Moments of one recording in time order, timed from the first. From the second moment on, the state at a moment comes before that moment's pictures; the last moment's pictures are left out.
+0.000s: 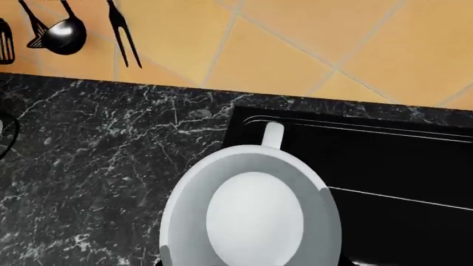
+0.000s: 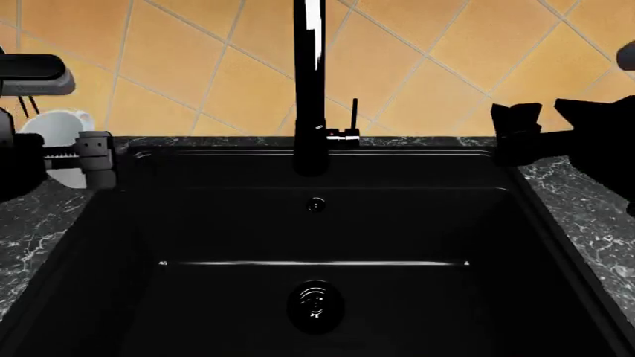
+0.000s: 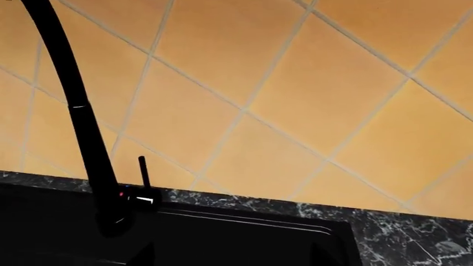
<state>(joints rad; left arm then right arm) -1.23 -0.87 0.34 -0.09 -1.81 -1.35 -1.17 1.01 0.87 -0.11 -0.22 1.37 1.15 0.42</state>
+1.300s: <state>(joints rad) -1.12 -1.22 0.54 -0.36 -1.80 -1.32 -1.01 0.95 0.88 -0.12 -0.31 1.47 1.16 0.46</state>
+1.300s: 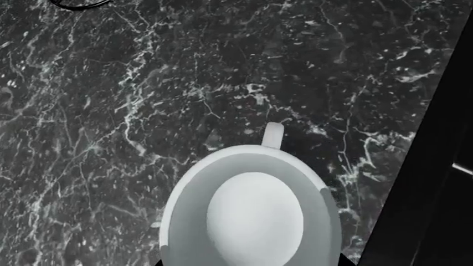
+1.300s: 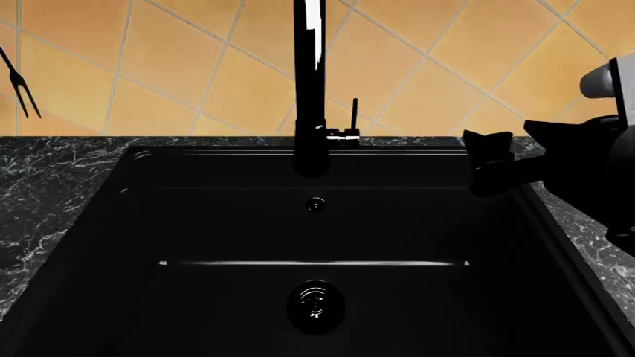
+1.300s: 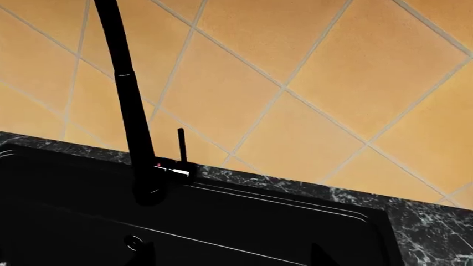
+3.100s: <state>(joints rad) -1.48 -1.08 0.59 -0.26 -1.70 -1.46 -0.99 0.92 0.88 -0.12 -0.32 1.49 1.10 0.47</state>
